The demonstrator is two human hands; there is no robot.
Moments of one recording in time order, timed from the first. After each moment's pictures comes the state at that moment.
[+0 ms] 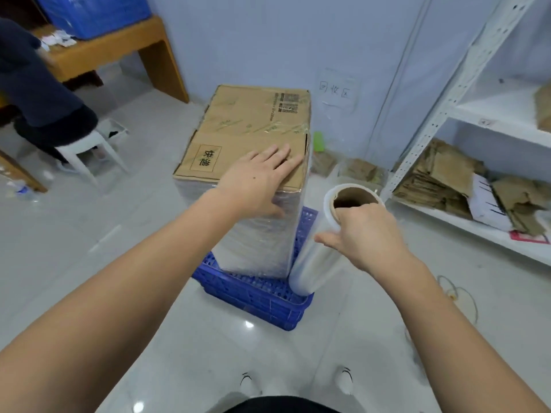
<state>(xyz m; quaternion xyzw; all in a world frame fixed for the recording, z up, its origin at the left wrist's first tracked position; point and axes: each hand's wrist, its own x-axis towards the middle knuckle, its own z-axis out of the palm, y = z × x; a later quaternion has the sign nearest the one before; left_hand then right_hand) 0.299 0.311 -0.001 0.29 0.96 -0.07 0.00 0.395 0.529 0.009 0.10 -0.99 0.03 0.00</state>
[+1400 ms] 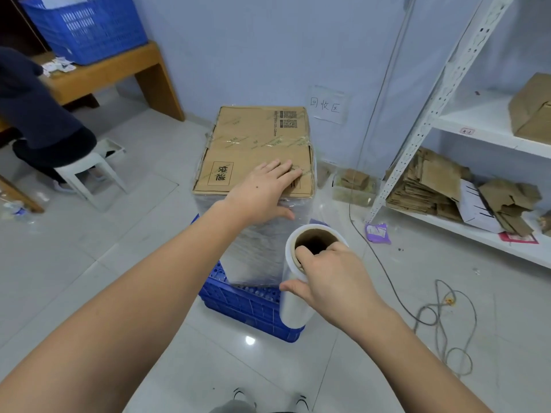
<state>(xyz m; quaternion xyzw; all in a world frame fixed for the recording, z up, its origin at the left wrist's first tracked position) 0.299 0.309 0.003 0.31 0.95 0.02 0.03 0.473 0.470 0.020 0.18 -0.98 0.06 0.00</state>
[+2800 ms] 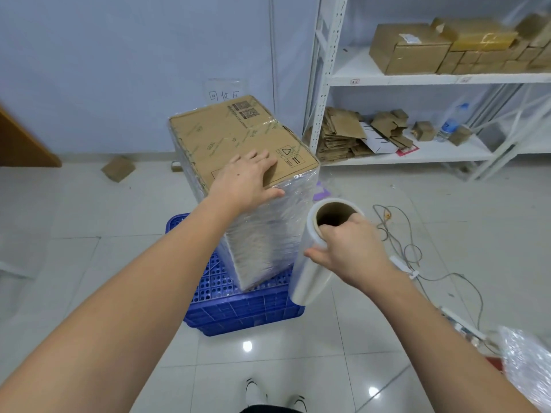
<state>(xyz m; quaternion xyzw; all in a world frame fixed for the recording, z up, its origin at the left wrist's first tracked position) 0.263 0.243 0.009 0.45 0.89 0.06 0.00 0.485 0.362 -0.001 -0.14 -0.99 0.00 0.05</state>
